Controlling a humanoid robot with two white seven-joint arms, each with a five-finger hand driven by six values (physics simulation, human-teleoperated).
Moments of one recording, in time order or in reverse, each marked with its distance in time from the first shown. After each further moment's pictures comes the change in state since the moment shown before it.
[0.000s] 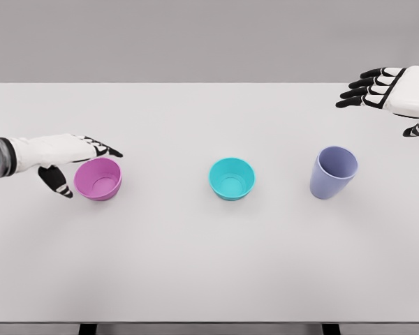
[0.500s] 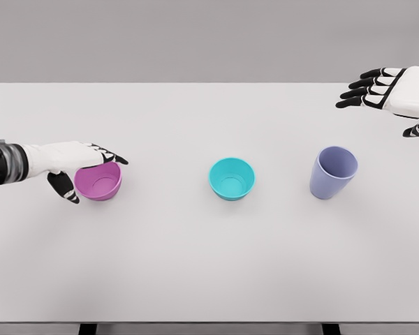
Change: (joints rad) left arm -0.002 -0.035 -0.038 0.024 -0.023 0.014 0.000; right arm 0.000 0.000 0.001 0.000 0.000 0.000 0.000
